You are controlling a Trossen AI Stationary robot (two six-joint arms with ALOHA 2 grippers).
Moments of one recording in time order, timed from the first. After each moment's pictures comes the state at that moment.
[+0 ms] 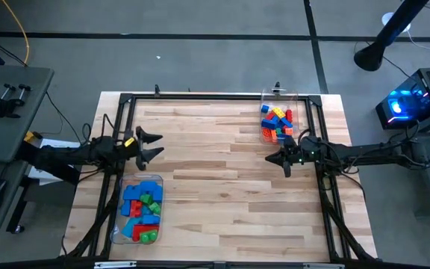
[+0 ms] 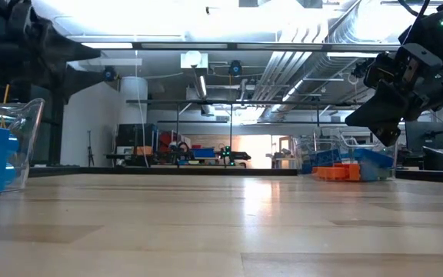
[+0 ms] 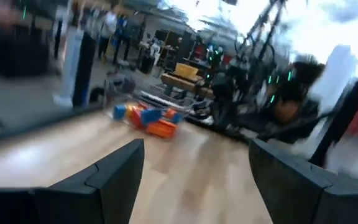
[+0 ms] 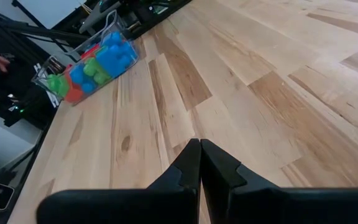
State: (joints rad) left arm -0.01 0.00 0.01 0.05 -0.28 -0.31; right arm -0.15 0.64 0.05 0.24 -0.13 0.49
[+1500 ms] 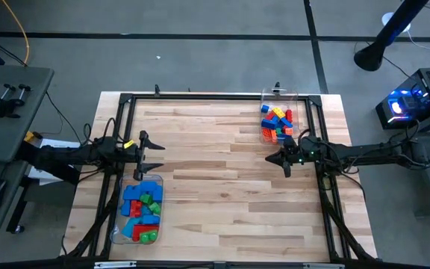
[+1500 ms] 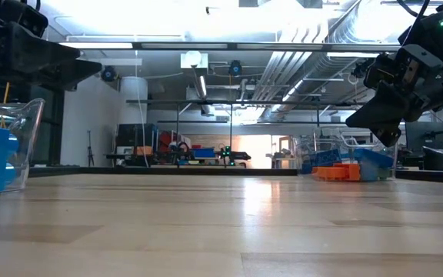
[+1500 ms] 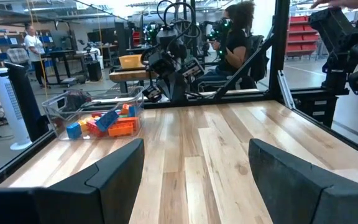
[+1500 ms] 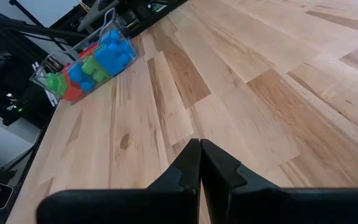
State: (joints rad) left arm -0.01 0.01 0.01 0.01 0.01 0.08; right arm -0.15 0.64 0.05 0.24 -0.13 0.50
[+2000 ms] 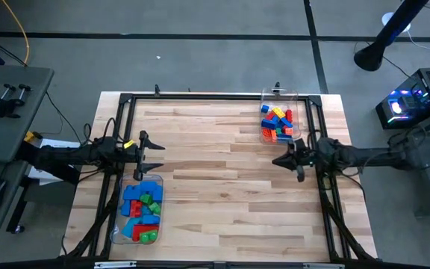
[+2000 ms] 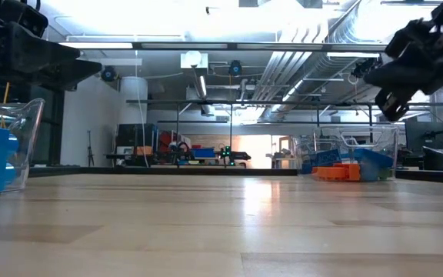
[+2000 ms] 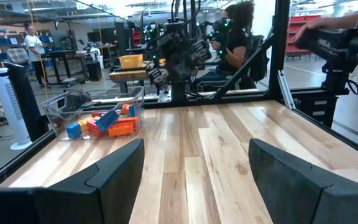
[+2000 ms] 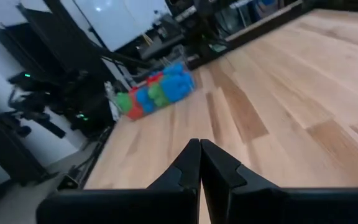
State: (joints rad) left arm -0.01 0.01 0.01 0.01 0.01 0.08; right arm -0.04 0.27 0.05 0.08 -0.14 0.46
